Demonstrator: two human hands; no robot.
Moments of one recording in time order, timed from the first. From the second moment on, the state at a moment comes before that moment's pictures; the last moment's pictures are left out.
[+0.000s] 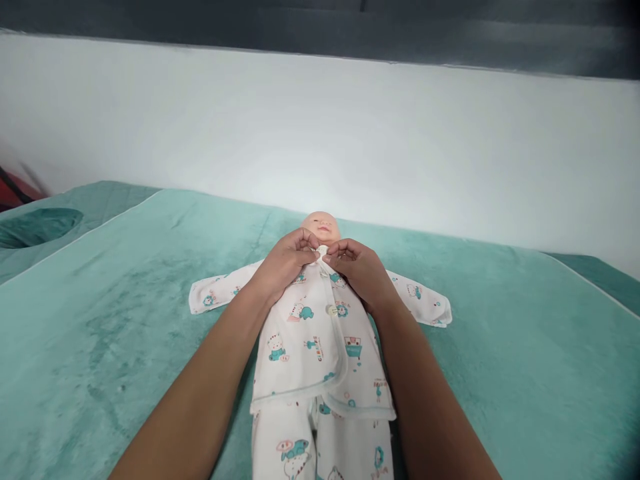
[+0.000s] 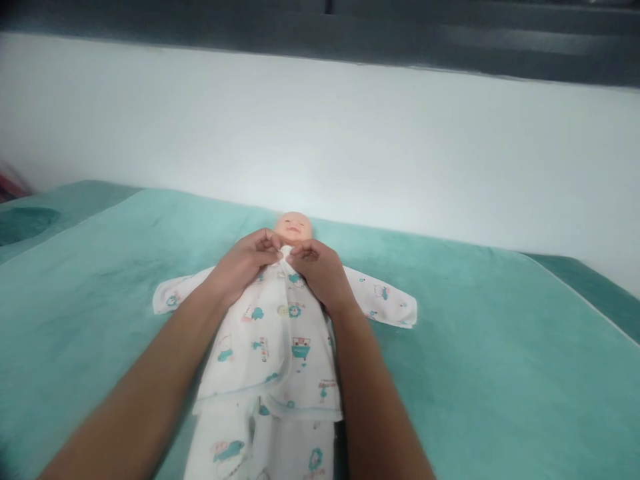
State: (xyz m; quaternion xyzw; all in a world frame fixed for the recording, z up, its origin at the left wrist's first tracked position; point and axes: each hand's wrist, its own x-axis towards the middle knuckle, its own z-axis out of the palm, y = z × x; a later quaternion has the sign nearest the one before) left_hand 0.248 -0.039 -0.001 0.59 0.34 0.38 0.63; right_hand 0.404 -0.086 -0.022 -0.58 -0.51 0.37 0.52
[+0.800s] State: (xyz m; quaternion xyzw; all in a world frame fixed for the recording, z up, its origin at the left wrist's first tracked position) left_hand 0.253 -0.039 -0.007 0.72 0.39 0.38 0.42; right_hand 0.398 -0.084 -0.017 -0.59 -0.47 0.39 0.53
